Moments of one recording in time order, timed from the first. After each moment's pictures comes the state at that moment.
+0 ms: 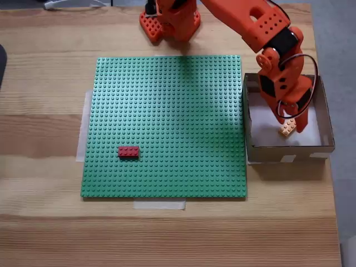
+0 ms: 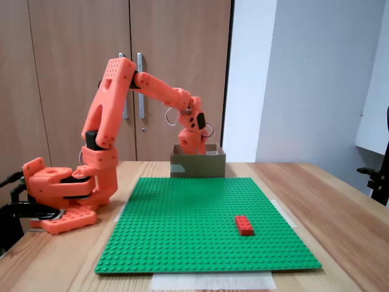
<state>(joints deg) -46.2 67.9 82.5 54.1 -6.6</state>
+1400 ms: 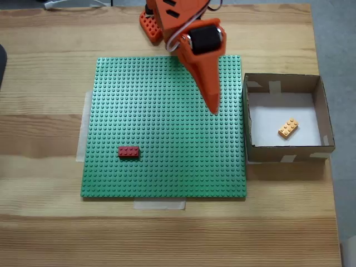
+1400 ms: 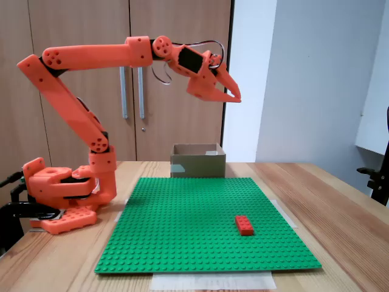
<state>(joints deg) -16.5 128.5 117.9 29.0 -7.1</state>
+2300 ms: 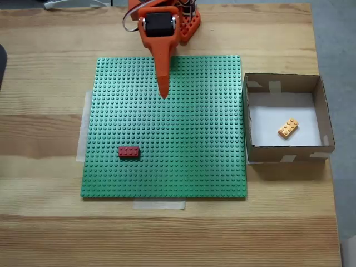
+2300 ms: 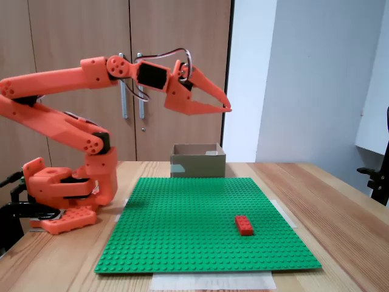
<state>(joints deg) -5.0 156.4 145.5 24.1 -2.3</state>
